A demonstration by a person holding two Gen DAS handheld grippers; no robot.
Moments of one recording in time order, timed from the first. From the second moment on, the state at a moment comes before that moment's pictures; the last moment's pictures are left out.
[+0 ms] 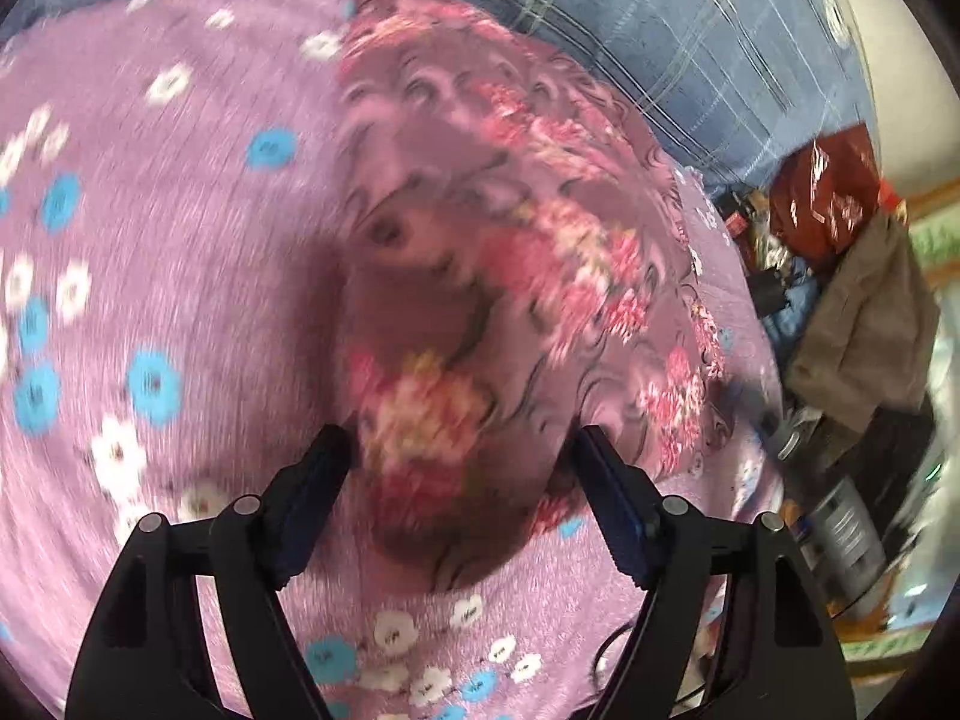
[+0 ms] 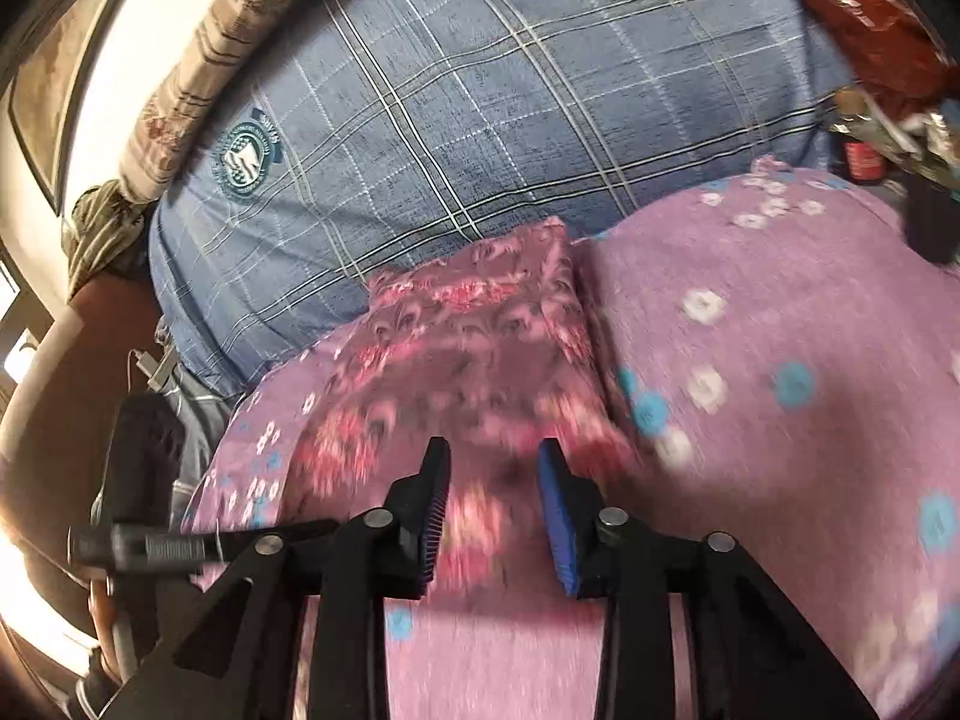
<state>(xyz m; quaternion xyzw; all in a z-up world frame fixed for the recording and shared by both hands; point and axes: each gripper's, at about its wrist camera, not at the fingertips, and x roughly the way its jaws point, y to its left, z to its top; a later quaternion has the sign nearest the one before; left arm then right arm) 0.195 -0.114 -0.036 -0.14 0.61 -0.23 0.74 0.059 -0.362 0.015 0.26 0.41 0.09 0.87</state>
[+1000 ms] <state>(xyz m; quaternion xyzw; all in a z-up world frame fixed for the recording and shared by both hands) 0.195 -0.097 -0.042 -0.20 0.62 -0.26 0.71 0.032 -0.318 -0.005 0.18 0.35 0.02 0.92</state>
